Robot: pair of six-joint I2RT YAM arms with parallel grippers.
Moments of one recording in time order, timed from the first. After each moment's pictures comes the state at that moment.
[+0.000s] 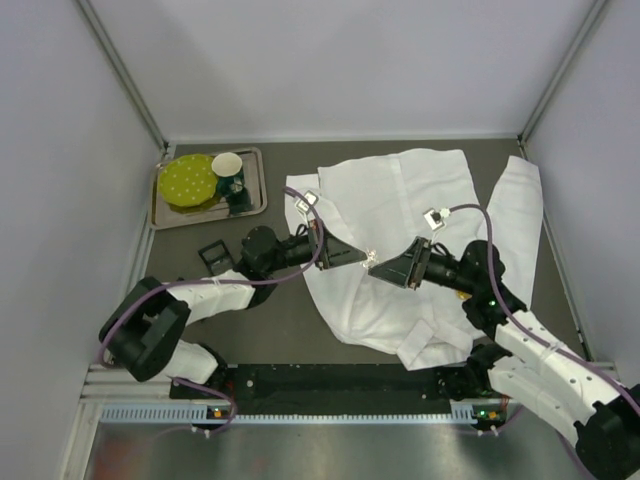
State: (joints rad) left arm -0.67 1.41 0.59 1.02 0.70 -1.27; right arm 0.50 0.77 0.43 0.27 -0.67 0.94
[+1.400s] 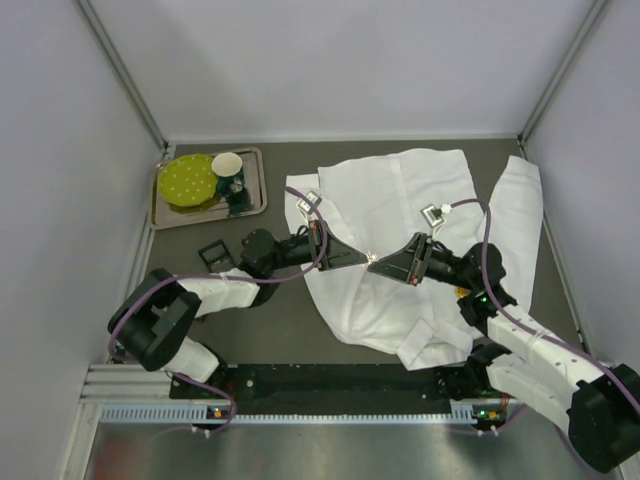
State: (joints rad) left arm -0.67 1.48 0.58 1.23 0.78 -1.36; right arm 0.45 0.87 0.37 0.67 -0.79 1.14
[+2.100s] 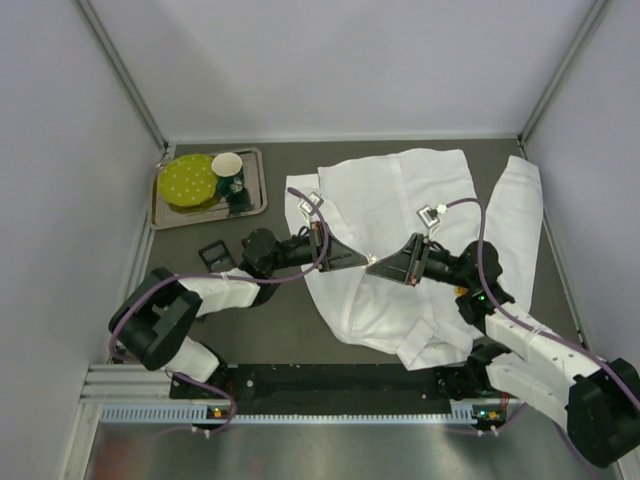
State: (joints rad) left arm -0.67 1.49 0.58 1.21 0.79 -1.35; right arm 0.45 0.91 0.37 0.67 -0.82 1.15
